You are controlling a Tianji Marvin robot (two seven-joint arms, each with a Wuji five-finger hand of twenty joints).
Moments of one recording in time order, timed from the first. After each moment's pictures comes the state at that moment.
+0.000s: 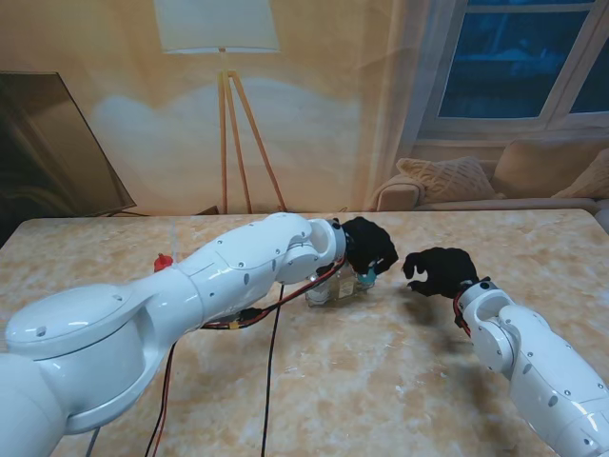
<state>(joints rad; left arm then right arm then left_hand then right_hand) 0.48 -1.53 -0.11 -0.70 0.65 -0.35 0.06 -1.29 -1.04 1.15 -1.20 -1.03 -0.15 -0.19 0.94 -0.77 0.73 -0.27 0.80 -0.07 0.97 0.37 0.92 0.11 0.33 0.79 0.99 0.14 0.59 1.08 0.80 0.10 1.19 0.79 0.56 -0.58 0.86 -0.25 0.63 -0.39 0.94 0.52 0.88 -0.10 0.59 0.58 0.98 -0.12 0.57 0.56 0.59 0.15 1.03 0.49</state>
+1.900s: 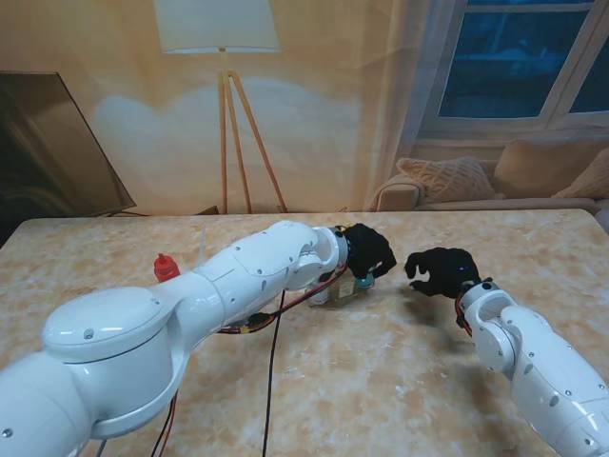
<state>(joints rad) 0.48 -1.64 -0.04 -0.49 0.66 -0.37 0.15 -1.29 -1.04 1.16 -1.19 -1.03 -0.15 -0.20 0.93 -0.77 0.74 -0.27 0.78 -0.05 0.99 0.38 0.89 0.13 0.40 0.85 0.97 0.13 0.66 1.14 0.77 0.10 1.25 0.81 0.56 -0.58 0.86 -0.25 0.63 -0.39 0.94 0.52 0.89 -0.10 0.60 0.61 0.99 -0.13 0.58 0.56 0.60 0.15 1.04 0.49</state>
